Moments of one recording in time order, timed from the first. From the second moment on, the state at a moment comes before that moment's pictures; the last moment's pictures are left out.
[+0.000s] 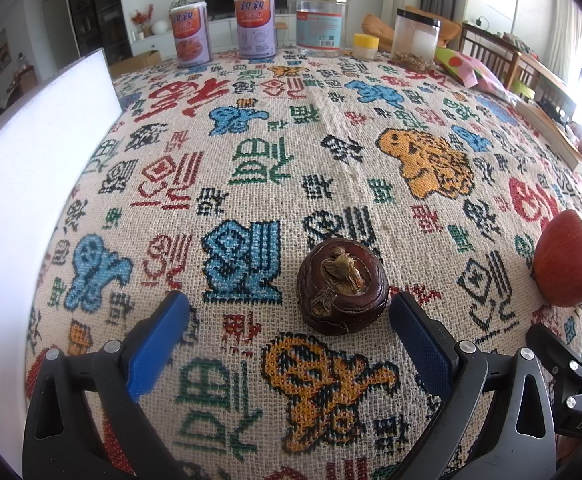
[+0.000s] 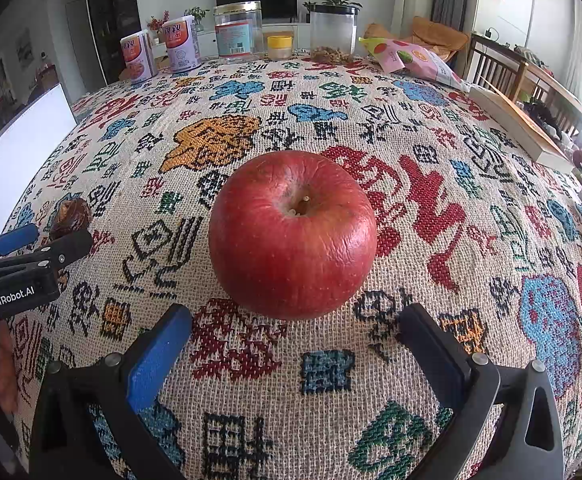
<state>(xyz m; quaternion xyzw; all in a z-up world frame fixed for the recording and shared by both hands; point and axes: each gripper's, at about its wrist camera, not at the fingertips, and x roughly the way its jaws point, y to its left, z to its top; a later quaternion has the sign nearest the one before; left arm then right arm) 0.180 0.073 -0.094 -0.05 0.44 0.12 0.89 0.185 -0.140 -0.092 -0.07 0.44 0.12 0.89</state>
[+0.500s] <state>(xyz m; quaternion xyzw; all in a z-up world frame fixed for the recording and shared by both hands) 0.170 0.096 -0.082 -0.11 0.46 0.00 0.88 0.185 -0.140 -0.091 -0.07 0.44 0.12 0.89</state>
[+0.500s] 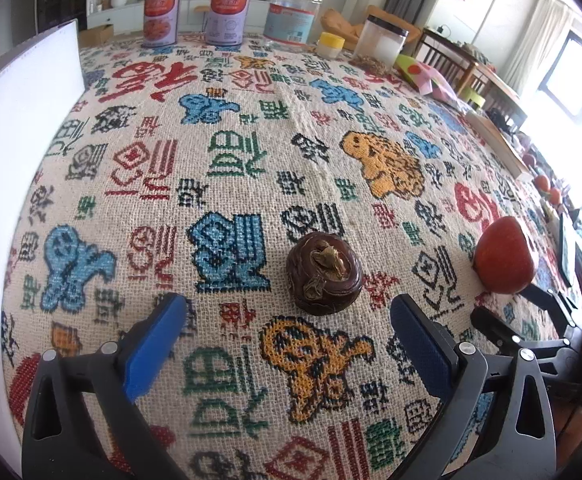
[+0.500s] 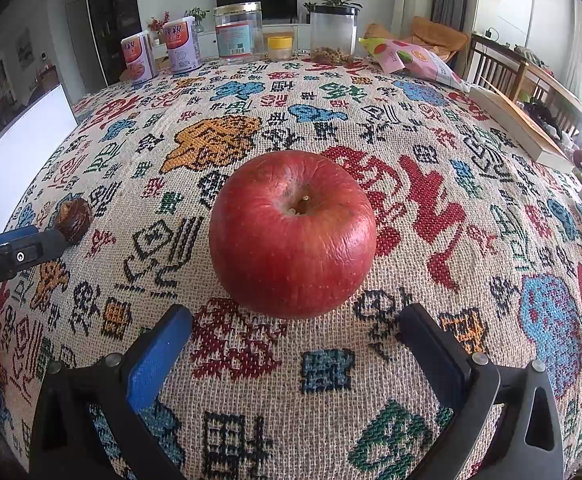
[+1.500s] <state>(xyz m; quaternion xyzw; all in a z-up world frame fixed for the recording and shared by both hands) 0.136 0.077 -0.046 -0.09 0.44 0.03 0.89 0.228 -0.122 -0.052 -0.08 0.52 0.14 0.84</state>
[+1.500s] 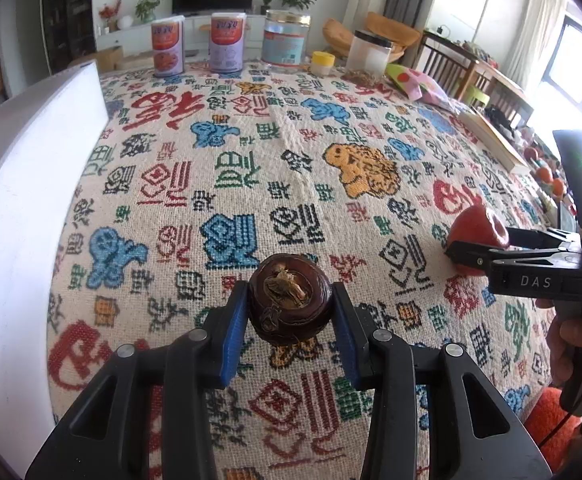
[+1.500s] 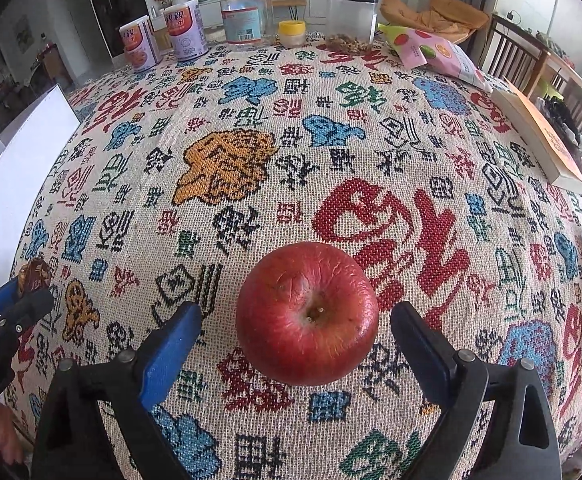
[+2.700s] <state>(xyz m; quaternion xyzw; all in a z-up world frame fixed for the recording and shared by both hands) 0.019 0.110 0.048 -0.19 0.42 -0.05 0.89 0.168 -0.097 0.009 0.00 0.52 0.28 0.81</state>
